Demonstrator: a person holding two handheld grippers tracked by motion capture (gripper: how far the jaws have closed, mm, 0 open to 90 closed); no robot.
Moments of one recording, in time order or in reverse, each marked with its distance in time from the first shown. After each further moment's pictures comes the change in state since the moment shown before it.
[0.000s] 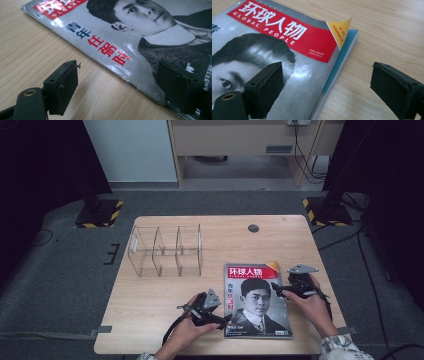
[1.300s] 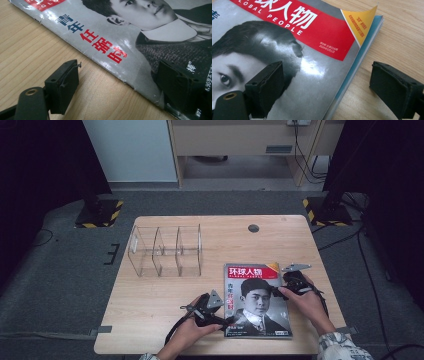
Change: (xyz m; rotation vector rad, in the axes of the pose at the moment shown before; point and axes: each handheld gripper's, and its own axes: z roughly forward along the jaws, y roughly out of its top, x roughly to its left) left arm -0.002 -0.002 0.009 0.029 -0.025 -0.018; right arm -0.001 0.001 0.022 0.093 0.088 0.005
